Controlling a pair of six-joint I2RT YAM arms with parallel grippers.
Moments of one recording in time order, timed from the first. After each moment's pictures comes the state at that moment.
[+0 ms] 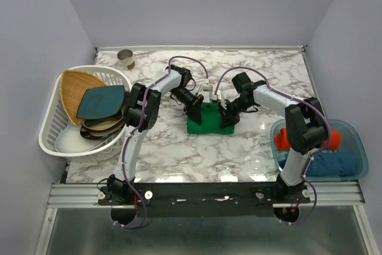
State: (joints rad) left arm -0.45 2.39 1.92 -1.33 1.08 0.88; right arm 0.40 1.80 1.19 -0.73 -0.74 -0.96
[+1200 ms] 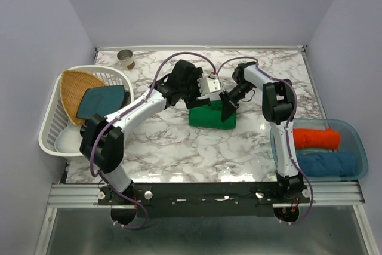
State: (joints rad) left arm -0.63 1.66 1.37 -0.40 0.21 0.76; right arm 0.27 2.47 1.96 -1.46 -0.92 -0.89
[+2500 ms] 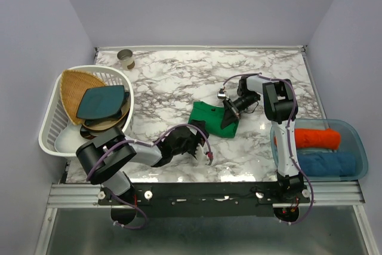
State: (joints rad) left arm -0.94 1.54 0.42 0.66 0.08 1.30; right arm 0.24 2.48 1.73 -1.44 -1.14 -0.78
